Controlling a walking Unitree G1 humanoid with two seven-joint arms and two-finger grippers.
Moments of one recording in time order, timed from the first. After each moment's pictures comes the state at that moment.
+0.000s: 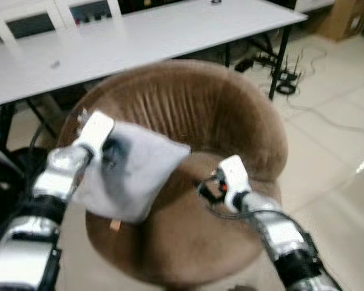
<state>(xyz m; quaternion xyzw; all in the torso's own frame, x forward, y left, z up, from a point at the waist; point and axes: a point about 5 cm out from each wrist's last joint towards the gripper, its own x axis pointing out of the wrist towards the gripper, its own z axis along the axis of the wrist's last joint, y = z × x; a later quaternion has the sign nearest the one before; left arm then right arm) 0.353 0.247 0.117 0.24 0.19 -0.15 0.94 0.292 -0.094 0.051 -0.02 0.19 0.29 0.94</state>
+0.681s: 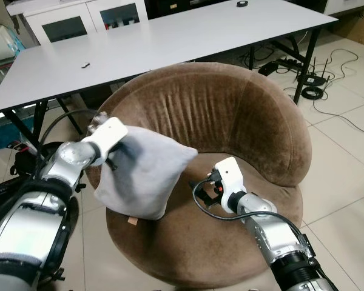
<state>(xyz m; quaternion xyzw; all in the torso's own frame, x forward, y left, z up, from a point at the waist) 0.370 0.227 0.123 0.36 0.19 -0.24 0.88 0.290 -0.091 0.052 -0.02 0.18 0.29 0.94</state>
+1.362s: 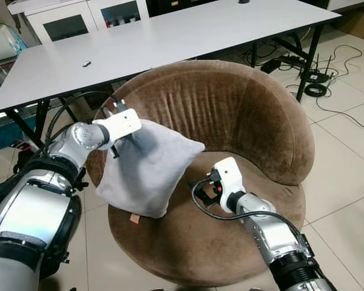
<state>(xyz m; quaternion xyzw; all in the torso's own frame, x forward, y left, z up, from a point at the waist) 0.387 0.209 0.152 0.47 0.16 -0.26 0.83 0.289 -0.088 0.052 -0.02 0.18 0.29 0.94</state>
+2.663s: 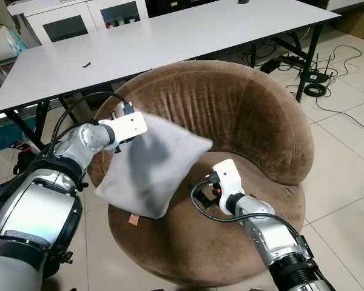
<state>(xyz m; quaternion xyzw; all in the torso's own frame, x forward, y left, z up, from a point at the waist) 0.389 0.199 0.151 0.50 0.14 -0.27 0.81 0.287 -0.086 0.049 -0.02 0.19 0.29 0.94</state>
